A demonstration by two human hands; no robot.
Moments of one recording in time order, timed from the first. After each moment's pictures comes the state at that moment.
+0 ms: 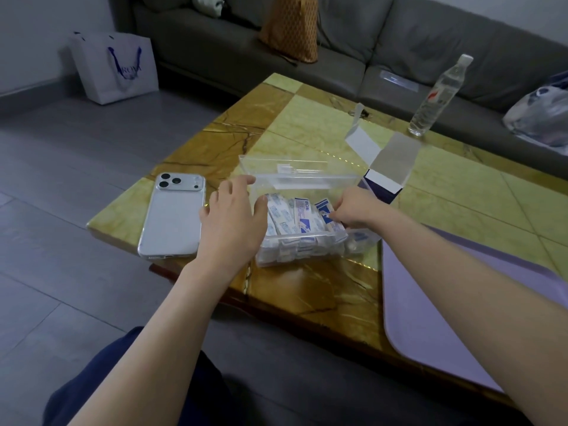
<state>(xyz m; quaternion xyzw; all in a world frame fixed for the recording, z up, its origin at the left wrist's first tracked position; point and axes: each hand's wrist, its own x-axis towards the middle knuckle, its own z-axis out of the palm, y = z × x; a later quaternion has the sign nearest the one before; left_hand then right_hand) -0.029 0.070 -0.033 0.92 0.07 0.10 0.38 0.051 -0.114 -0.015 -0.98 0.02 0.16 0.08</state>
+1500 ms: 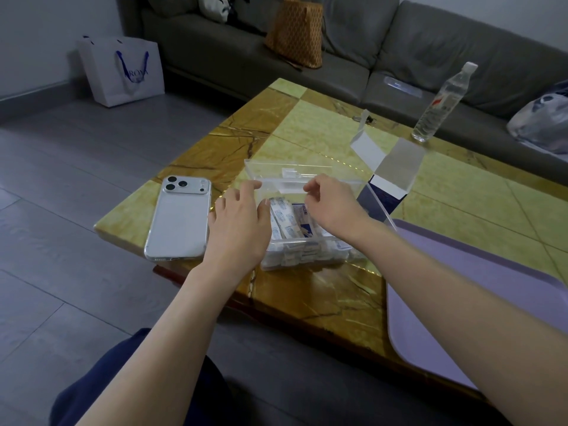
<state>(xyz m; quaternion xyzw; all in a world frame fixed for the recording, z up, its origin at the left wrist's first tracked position) -0.029 0.072 -0.037 0.92 0.06 0.09 0.39 0.027 -0.070 -0.005 -0.97 -0.06 0.02 0.25</state>
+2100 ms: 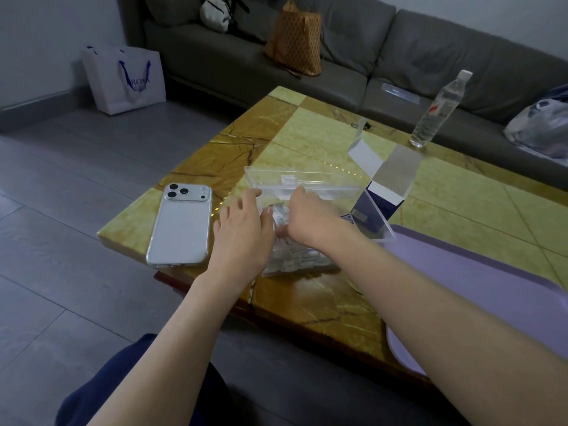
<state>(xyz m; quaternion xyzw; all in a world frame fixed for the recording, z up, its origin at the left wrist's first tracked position) -0.030 0.067 -0.038 0.91 0.06 0.09 0.39 0.014 -0.027 0.005 -0.99 -0.04 0.12 0.01</state>
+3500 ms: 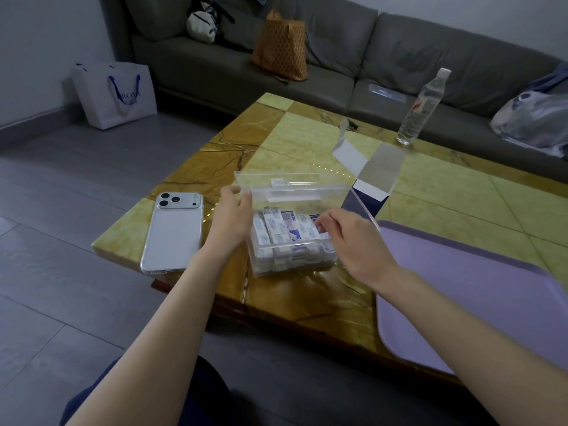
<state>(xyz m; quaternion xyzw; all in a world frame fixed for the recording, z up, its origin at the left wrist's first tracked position) 0.012 0.071 -0.042 0.81 0.11 0.04 0.58 -0.021 -0.124 -0.024 -0.96 -0.13 -0.07 0.25</state>
